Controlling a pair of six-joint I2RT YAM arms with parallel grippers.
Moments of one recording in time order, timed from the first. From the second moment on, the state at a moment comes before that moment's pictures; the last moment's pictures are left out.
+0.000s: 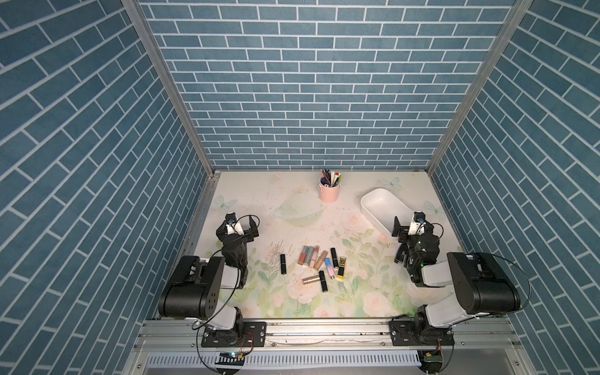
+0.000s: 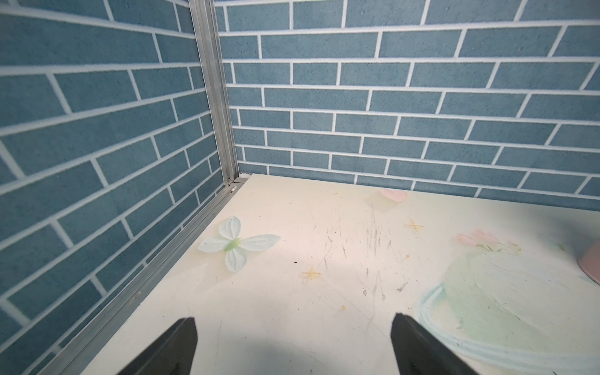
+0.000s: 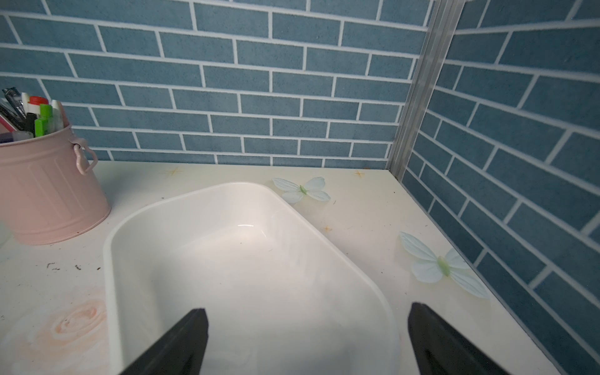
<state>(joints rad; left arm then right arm) -0.05 1.51 0.21 1.20 -0.27 -0.05 0.04 1.53 0.21 1.21 0.06 -0.07</state>
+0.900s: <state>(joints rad) -0.05 1.29 0.81 0.29 -0.21 -0.21 0.04 1.32 0.79 0.19 0.14 0.31</state>
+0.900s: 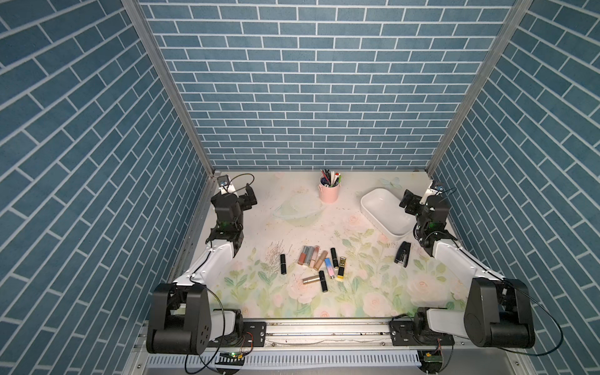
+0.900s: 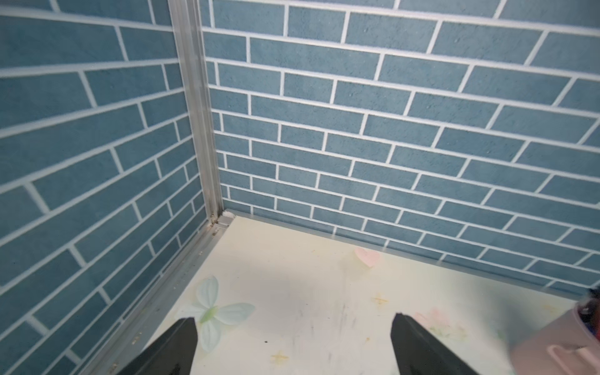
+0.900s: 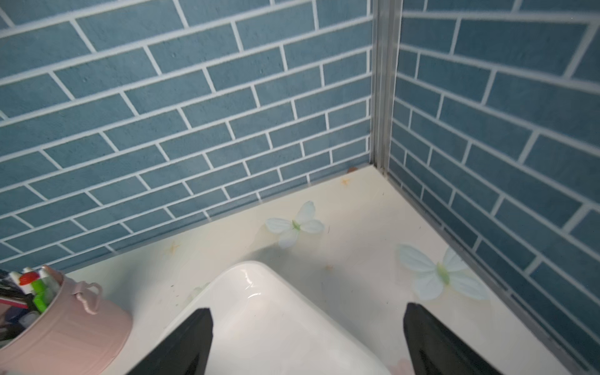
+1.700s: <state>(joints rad) -0.38 1.28 0.83 -0.06 0.10 -0.36 -0.15 1.44 0.91 -0.43 -0.11 0.63</state>
